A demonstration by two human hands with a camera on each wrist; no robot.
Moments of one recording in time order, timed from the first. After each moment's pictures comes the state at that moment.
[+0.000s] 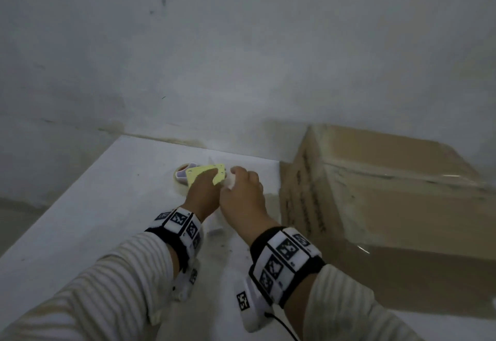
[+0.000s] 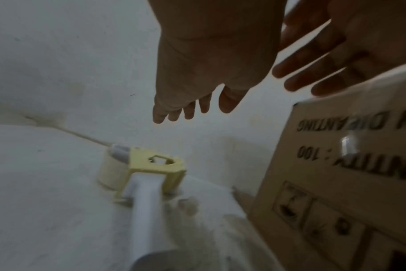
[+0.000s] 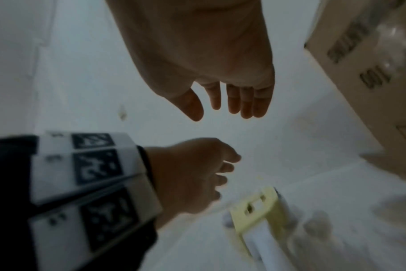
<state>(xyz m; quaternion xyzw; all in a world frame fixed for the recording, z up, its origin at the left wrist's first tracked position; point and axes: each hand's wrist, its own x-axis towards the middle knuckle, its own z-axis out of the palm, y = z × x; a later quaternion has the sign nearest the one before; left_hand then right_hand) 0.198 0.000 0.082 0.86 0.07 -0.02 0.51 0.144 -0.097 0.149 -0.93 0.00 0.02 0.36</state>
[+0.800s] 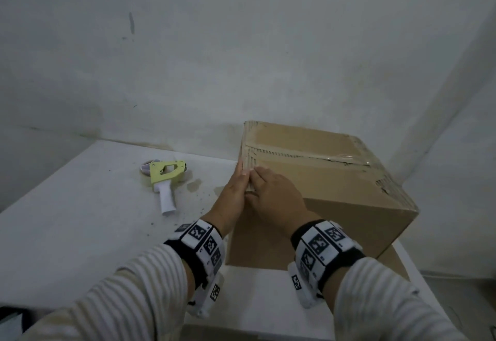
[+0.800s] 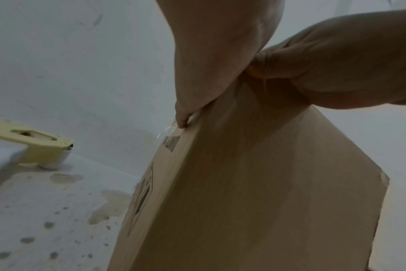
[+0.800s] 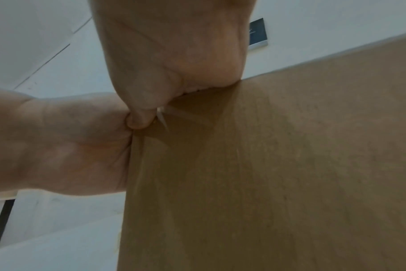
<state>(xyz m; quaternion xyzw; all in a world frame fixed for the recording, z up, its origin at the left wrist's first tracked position) 0.053 -0.196 0.149 0.68 -0.06 -0.03 0.73 0.046 -0.305 0.183 -0.98 -0.20 -0.06 0.02</state>
